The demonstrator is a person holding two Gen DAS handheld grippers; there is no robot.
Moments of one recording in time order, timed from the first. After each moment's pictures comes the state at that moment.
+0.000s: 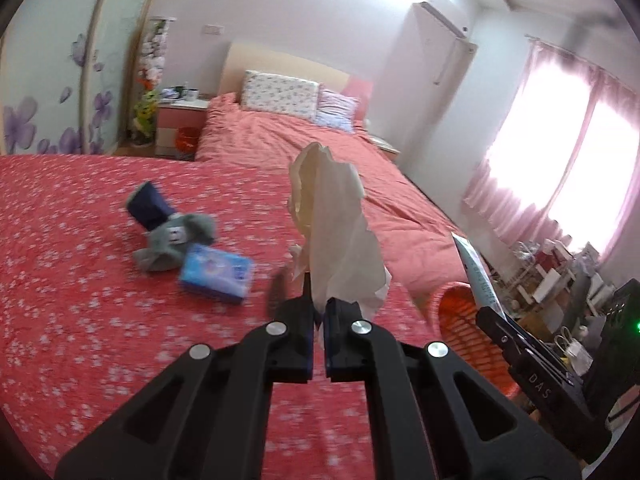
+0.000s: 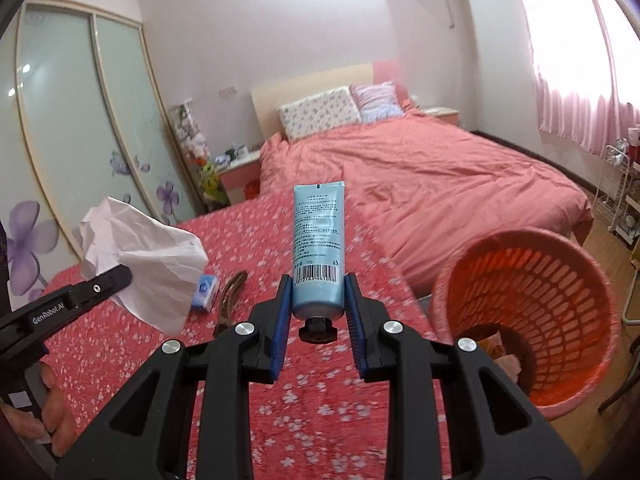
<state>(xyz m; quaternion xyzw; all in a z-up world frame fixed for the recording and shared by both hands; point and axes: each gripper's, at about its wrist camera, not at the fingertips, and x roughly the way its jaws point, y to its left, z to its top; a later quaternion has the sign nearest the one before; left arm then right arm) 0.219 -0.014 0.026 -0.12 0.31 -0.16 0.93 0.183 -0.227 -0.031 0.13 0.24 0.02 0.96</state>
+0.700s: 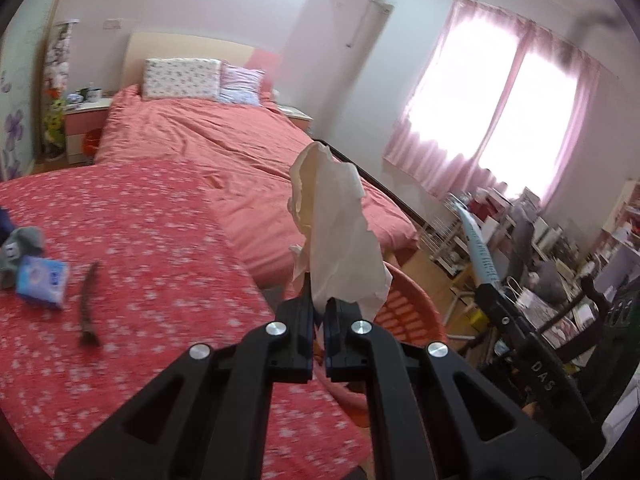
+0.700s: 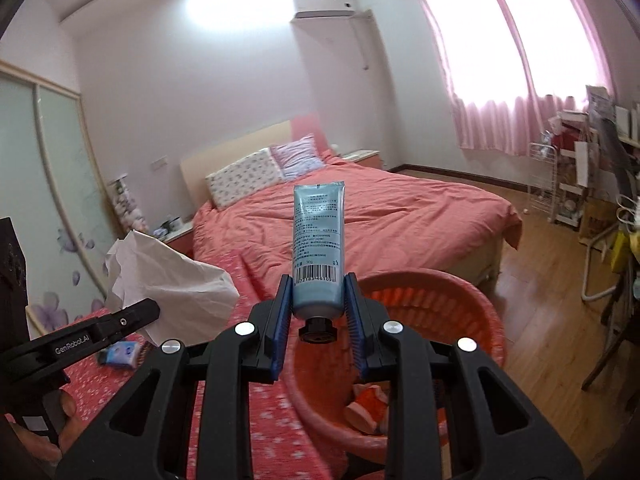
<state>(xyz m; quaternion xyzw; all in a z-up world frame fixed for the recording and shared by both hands) 0.220 -0.185 0.026 -0.08 0.33 -0.31 0.89 0.139 -0.350 -0.031 0.18 0.17 -0.12 0.96</state>
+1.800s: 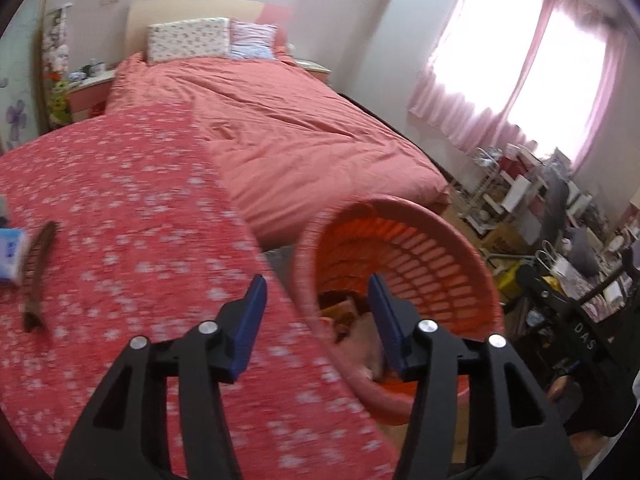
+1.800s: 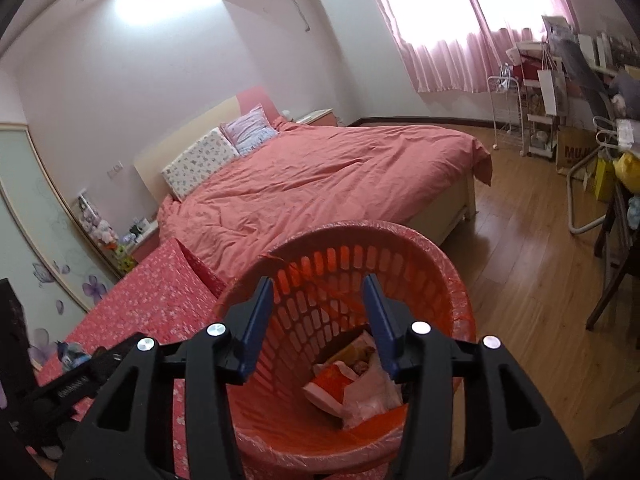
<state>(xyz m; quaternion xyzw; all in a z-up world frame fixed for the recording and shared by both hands) 0.253 -0.230 -0.055 -0.03 0.40 -0.26 0.88 0.149 -0.394 -0.079 0.24 0.23 -0.16 0.93</state>
